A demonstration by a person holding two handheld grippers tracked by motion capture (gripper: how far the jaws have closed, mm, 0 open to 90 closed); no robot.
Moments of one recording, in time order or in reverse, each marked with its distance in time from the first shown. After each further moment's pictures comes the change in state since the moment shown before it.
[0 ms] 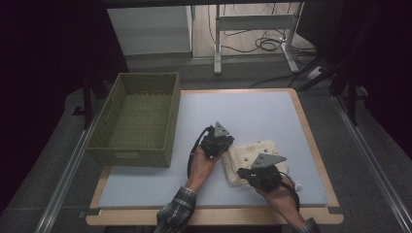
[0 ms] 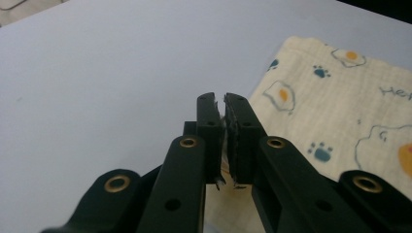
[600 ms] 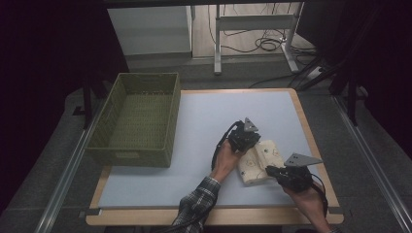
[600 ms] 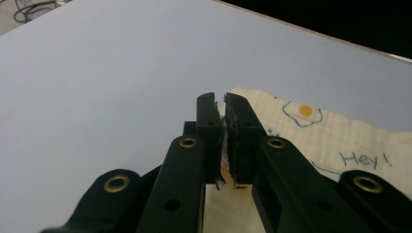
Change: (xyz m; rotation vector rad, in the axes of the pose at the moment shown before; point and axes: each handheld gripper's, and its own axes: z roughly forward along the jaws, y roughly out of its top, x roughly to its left) left arm -0.039 0.049 0.058 0.009 -0.095 0.082; right arm -0.044 -0.040 -0.054 -0.030 -0.113 0.112
